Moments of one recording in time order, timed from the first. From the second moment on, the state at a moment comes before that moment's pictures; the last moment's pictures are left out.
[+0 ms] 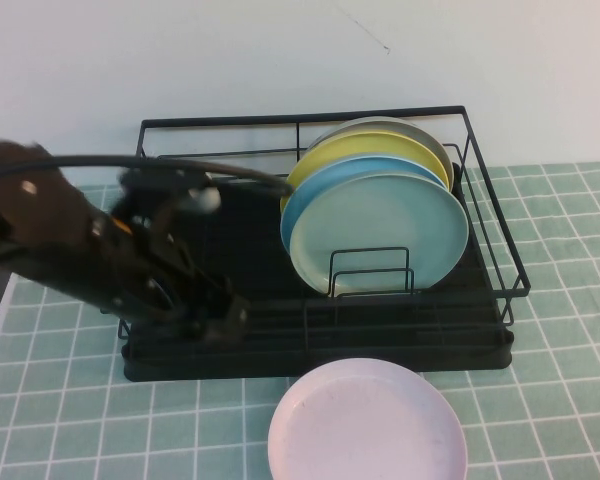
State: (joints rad) right arm -0.08 -0.01 0.01 -0.02 0.45 0.00; left arm -0.39 1.47 -1.08 -0.50 0.84 0.31
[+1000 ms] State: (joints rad) right arm -0.08 -0.01 0.01 -0.01 0.45 0.00; left arm -0.39 0.44 -0.62 -0.30 0.76 0.13
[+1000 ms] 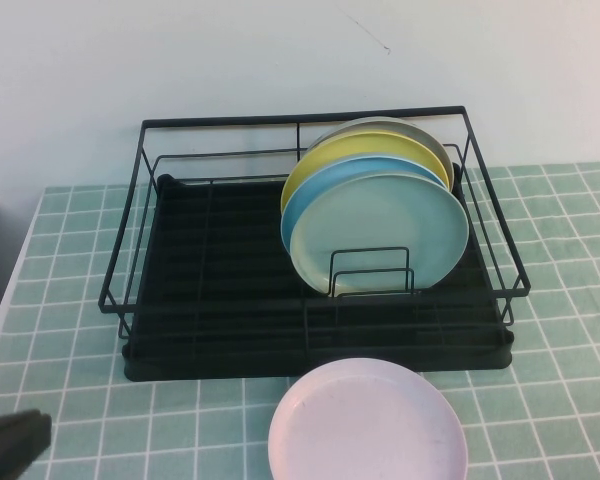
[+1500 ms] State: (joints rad) right arm -0.08 -0.01 0.01 -0.01 0.45 0.00; left arm -0.39 0.43 -0.61 -0.30 0.94 0.12
